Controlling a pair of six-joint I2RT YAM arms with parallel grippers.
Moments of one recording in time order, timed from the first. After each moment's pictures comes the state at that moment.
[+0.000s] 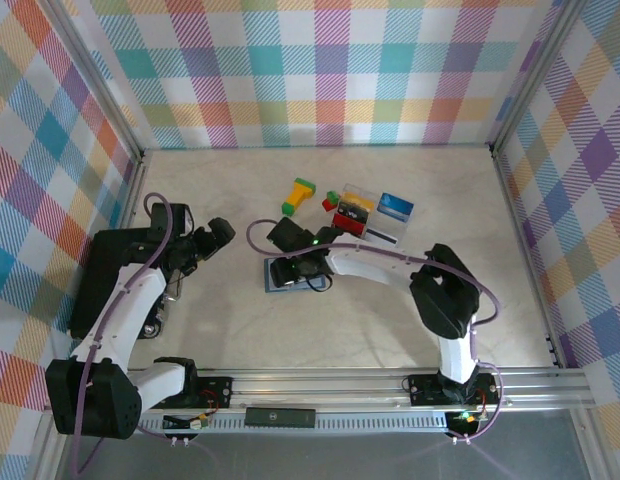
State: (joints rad) left arm -0.06 1.12 0.90 -0.66 0.20 -0.71; right arm 0.98 1.93 1.47 -0.68 0.05 0.60
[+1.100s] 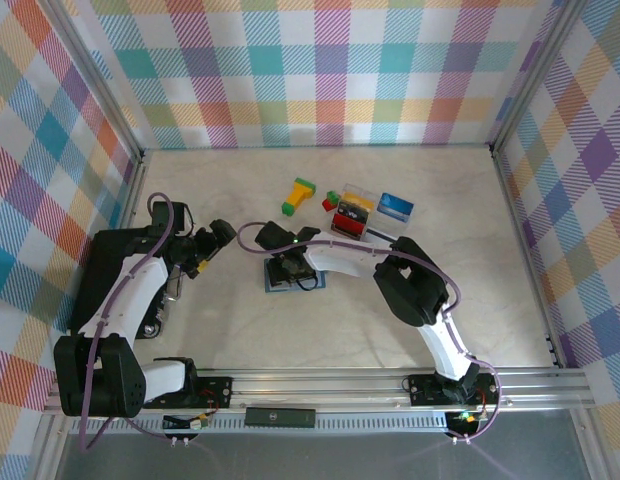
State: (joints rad) left arm -0.01 1.22 0.88 -0.63 0.32 -0.72; right arm 0.98 2.15 1.63 -0.73 0.12 0.66
